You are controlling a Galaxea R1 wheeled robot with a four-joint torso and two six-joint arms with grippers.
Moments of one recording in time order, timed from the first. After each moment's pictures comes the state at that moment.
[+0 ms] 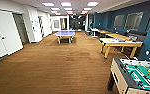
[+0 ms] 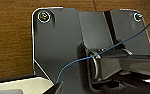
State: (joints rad) left arm 1.50 3.05 -2.77 0.11 -0.03 -0.06; right arm -1.50 3.04 -2.76 -0.16 0.00 0.14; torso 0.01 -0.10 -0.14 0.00
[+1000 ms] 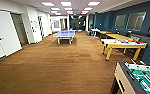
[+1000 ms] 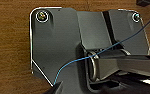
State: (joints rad) left arm 1.50 3.05 -2.77 0.11 -0.03 -0.07; right arm -1.49 3.03 -2.76 -0.16 0.00 0.14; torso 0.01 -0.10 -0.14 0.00
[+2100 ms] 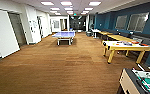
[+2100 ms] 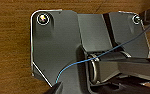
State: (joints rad) left arm 1.49 3.05 -2.77 0.10 -0.03 -0.07; right arm -1.49 3.04 -2.76 -0.16 0.01 0.14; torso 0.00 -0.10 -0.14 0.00
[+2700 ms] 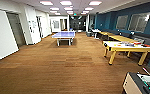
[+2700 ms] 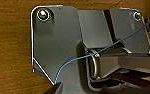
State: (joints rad) left arm 1.50 3.06 -2.77 0.10 -0.03 -0.07; right arm -1.49 3.04 -2.76 -0.16 0.00 0.14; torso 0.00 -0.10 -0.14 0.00
